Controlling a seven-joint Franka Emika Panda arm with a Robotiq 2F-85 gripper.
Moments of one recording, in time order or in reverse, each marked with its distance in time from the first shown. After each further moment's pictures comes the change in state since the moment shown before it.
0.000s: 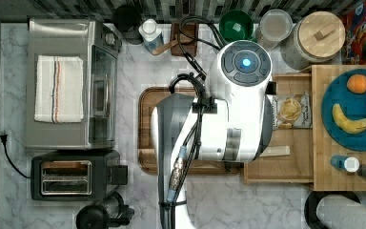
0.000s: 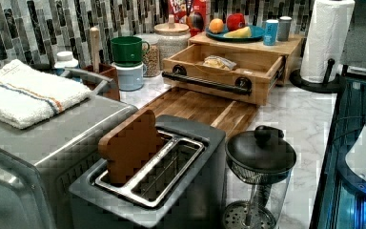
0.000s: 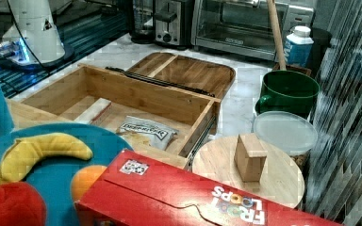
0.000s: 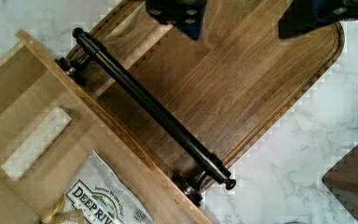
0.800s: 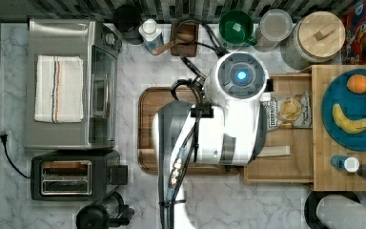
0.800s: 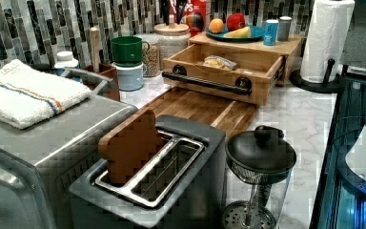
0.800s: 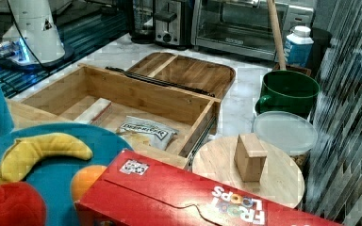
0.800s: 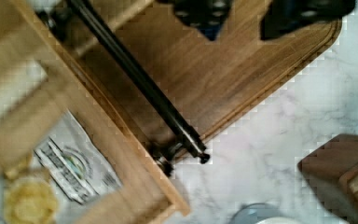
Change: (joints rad) arm 0.013 -0.015 -0.002 -0.105 -0.023 0.190 -0.133
